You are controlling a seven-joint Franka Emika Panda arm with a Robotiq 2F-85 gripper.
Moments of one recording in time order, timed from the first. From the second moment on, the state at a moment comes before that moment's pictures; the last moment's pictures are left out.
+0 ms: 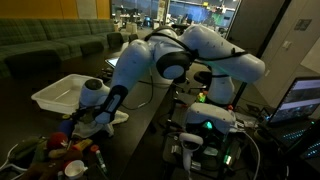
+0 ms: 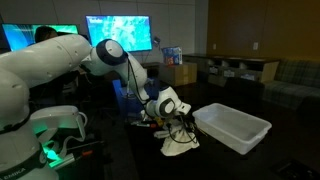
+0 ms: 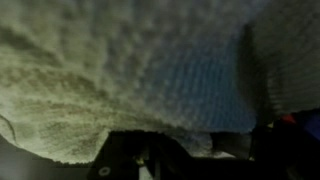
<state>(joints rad) 0.69 1.24 -0.45 -1.53 0.20 3.07 0.82</state>
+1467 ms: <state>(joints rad) 0.48 0.97 -0.10 -1.71 0.16 3.16 0.42</state>
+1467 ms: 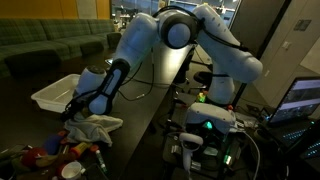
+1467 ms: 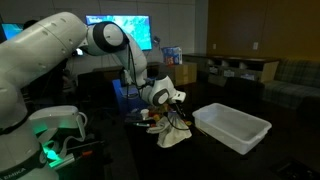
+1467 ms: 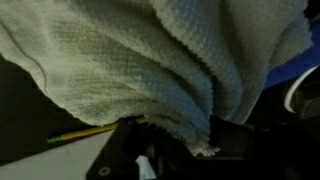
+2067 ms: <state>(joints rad) -0.21 0.65 0.48 -2.06 0.16 3.01 -0.09</state>
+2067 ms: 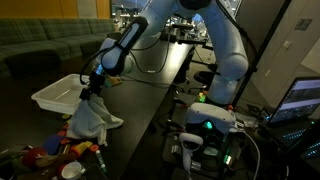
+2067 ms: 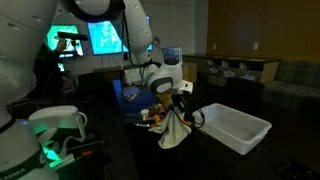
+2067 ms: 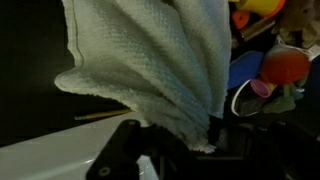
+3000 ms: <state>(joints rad) -0.27 0.32 0.30 -2.02 0.24 2.51 -0.34</state>
